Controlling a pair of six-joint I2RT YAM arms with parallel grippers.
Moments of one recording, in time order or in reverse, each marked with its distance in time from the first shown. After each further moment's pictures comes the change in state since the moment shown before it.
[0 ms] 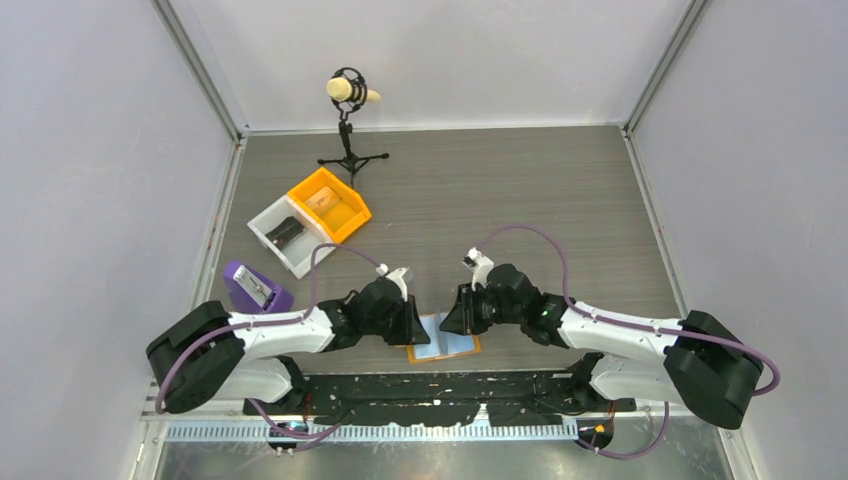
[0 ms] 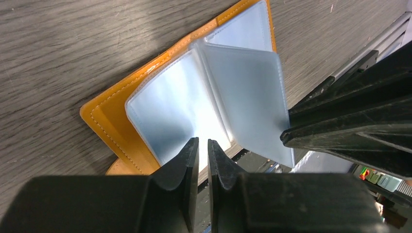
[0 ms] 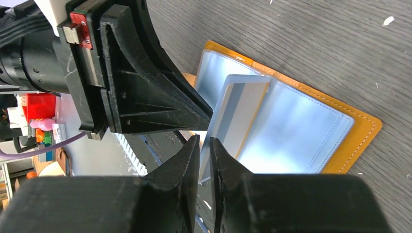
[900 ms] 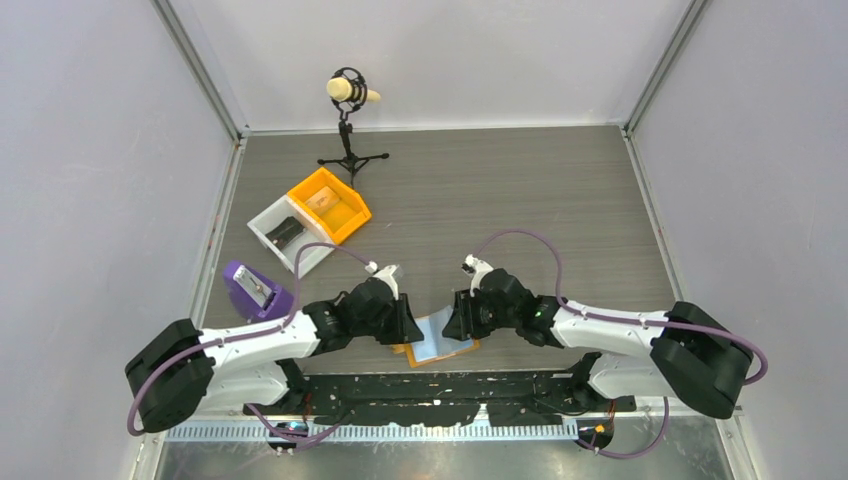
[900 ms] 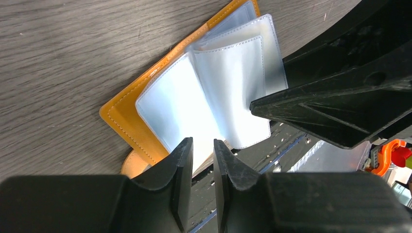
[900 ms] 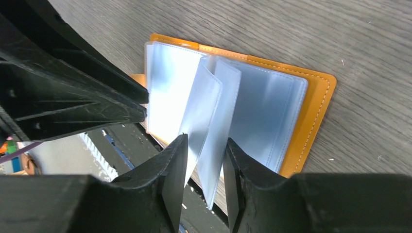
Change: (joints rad) left arm 0.000 -0.151 0.000 -0.137 -0.060 0.001; right arm 0.020 0.058 -0.012 -0.029 0.076 -0.018
